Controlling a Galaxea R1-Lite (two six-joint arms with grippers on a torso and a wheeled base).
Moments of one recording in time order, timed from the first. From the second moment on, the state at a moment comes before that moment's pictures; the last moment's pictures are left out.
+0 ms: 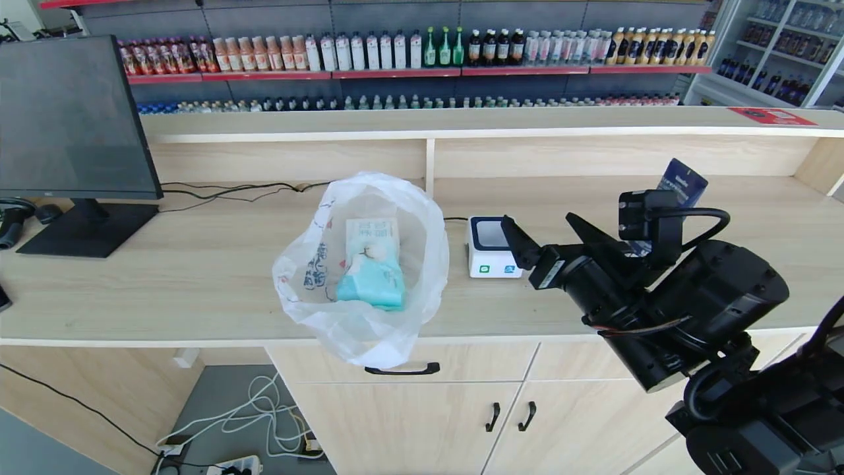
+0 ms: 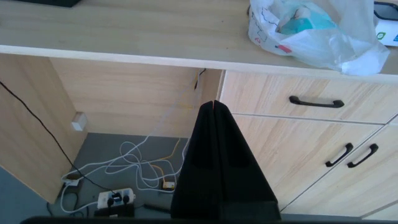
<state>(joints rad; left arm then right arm) 0.00 0.00 0.00 0.00 0.00 -0.01 0.60 1.89 -0.61 -1.57 -0.28 0.05</state>
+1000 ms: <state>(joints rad) 0.00 0.00 0.00 0.00 0.00 -0.01 0.60 1.90 -0.60 -1.57 -0.29 0.05</state>
